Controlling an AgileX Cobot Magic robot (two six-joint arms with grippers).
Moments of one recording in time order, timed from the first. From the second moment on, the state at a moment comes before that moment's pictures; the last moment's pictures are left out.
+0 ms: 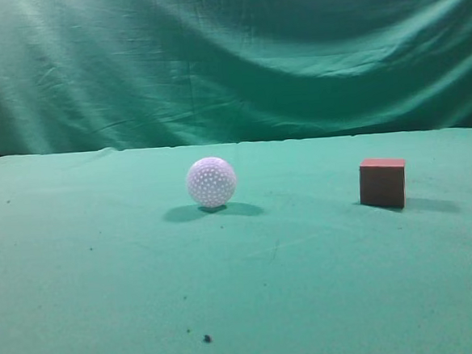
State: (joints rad) left arm -0.08 -0.02 0.03 0.15 0.36 -0.28; right arm 0.38 1.02 -0.73 0.24 0.90 -0.07
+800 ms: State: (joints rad) left arm -0.08 -0.02 0.03 0.15 0.36 -0.28; right arm 0.56 1.61 -1.00 0.11 0.83 0.22
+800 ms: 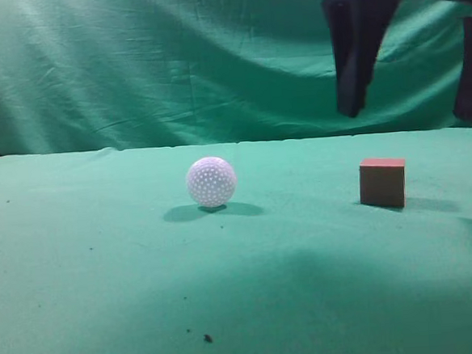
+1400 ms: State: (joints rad) left arm -0.08 -0.02 0.03 0.15 0.36 -0.28; right arm 0.56 1.77 -1.01 0.10 0.69 0.29
